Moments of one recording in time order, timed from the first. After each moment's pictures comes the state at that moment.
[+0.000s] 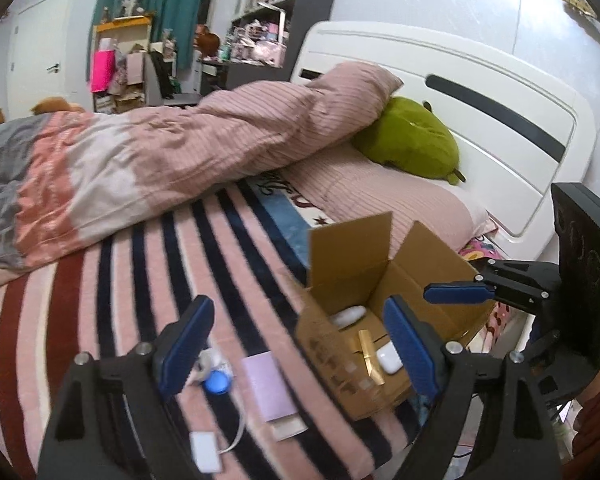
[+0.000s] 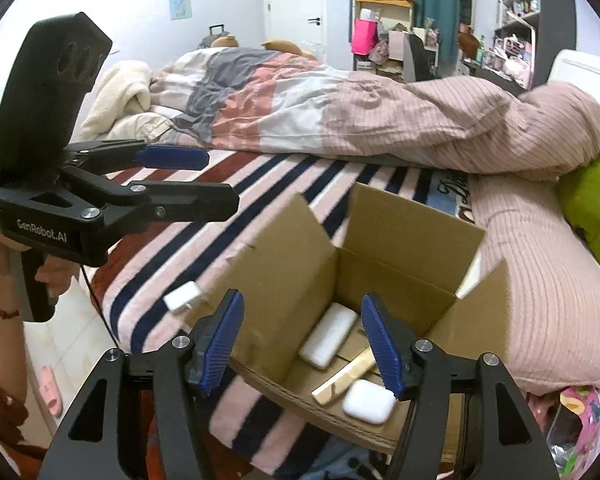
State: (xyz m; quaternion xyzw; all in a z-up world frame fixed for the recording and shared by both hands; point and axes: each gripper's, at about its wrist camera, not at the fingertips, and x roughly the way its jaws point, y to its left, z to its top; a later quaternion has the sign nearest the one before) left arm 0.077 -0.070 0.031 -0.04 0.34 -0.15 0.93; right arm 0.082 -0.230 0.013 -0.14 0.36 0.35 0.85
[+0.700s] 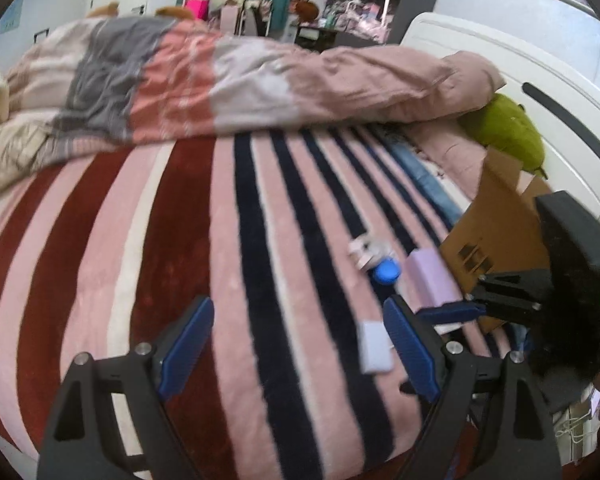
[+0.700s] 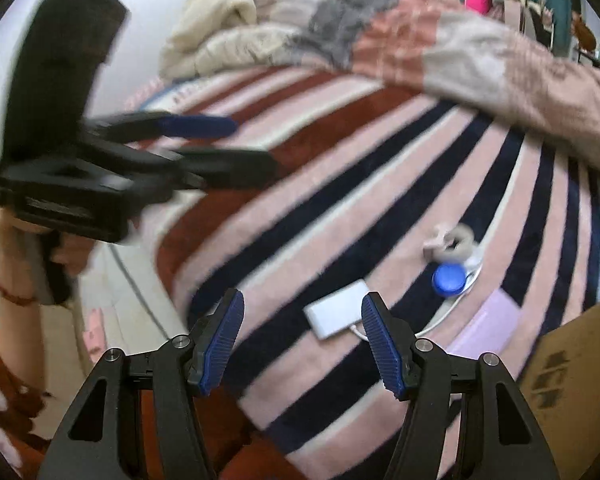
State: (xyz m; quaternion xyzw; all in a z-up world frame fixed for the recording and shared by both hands) left arm 0.009 0.087 -0.084 -0.10 0.40 -0.03 0.91; right arm 0.057 -0.050 -0.108 -0.19 0.44 0.49 0.73
